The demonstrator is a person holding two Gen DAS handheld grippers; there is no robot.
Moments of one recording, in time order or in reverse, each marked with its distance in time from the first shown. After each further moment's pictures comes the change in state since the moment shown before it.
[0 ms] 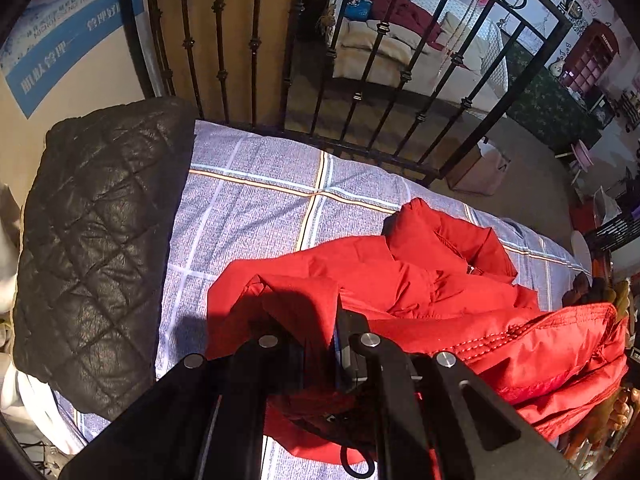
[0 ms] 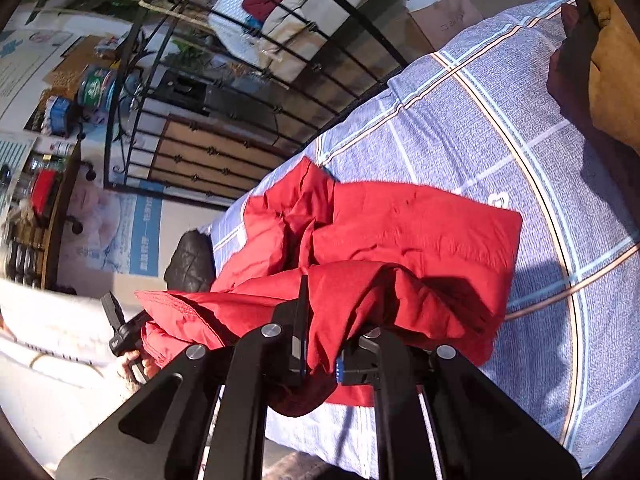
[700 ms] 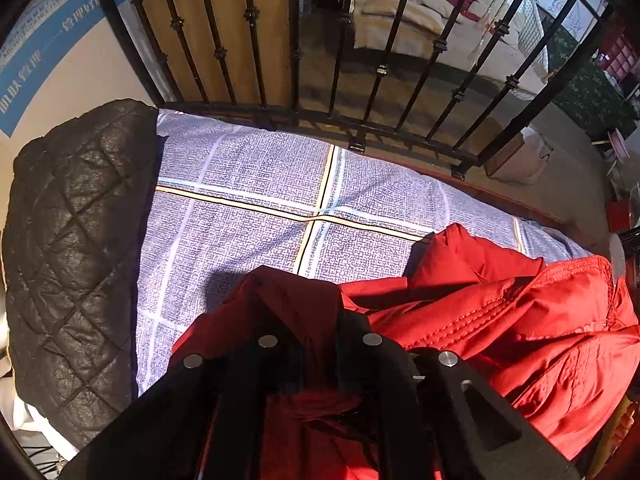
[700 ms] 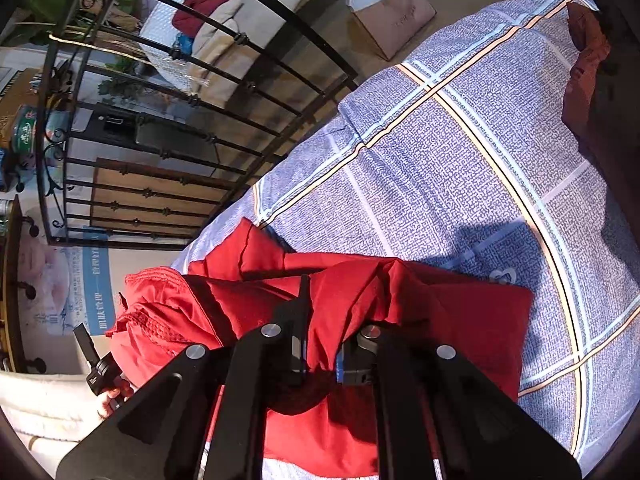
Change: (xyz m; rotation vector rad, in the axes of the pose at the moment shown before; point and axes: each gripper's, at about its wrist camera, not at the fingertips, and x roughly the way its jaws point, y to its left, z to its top) left arm 0.111 -0.026 0.068 -0.006 0.124 0.119; right arm 0.087 -0.015 0.092 0.129 -0.020 -0.195
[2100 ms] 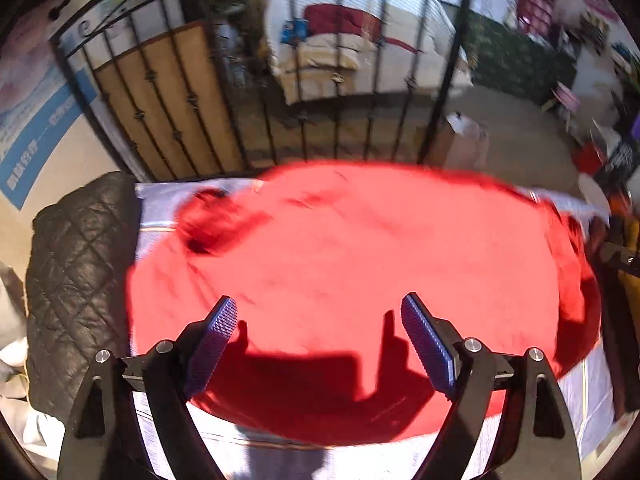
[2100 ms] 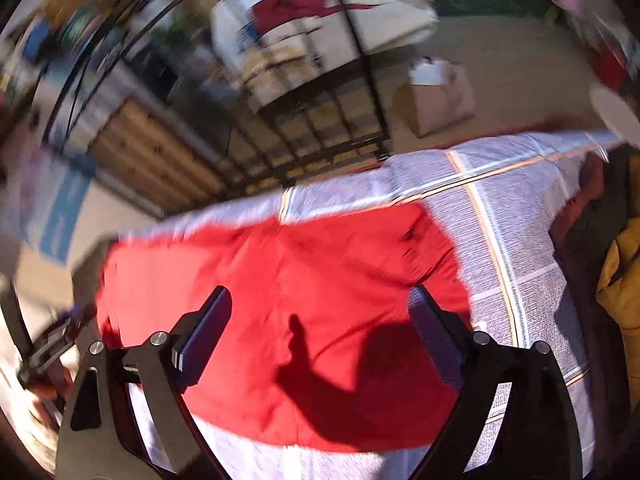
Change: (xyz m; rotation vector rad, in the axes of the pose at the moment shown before) left arm -0.087 -0.096 -0.138 0.278 -0.257 -0.022; right arm -0.040 0.097 -0.073 -0.462 -0.146 -0.145
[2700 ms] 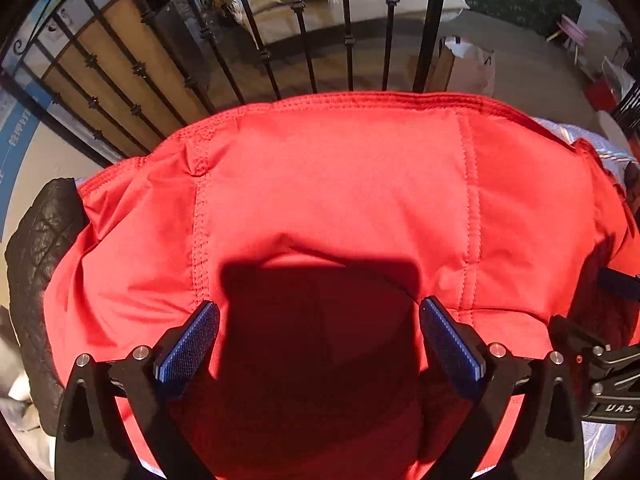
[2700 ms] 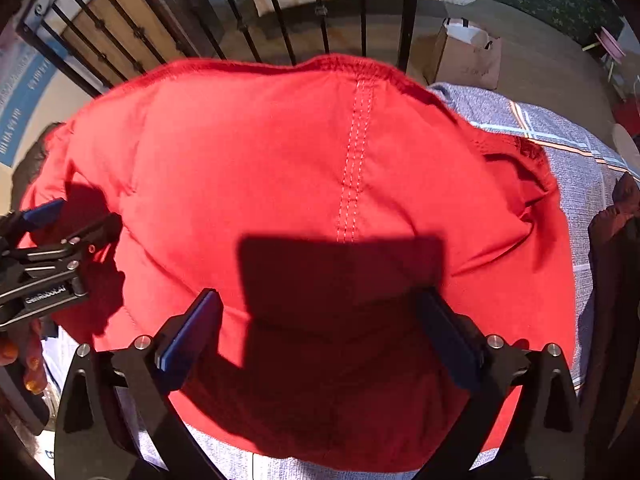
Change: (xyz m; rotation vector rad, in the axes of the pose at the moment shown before) left arm 0.114 -0.050 0.039 0.096 0.241 0.054; right arm 0.120 0.047 -0.021 -0.155 0.259 -0.182
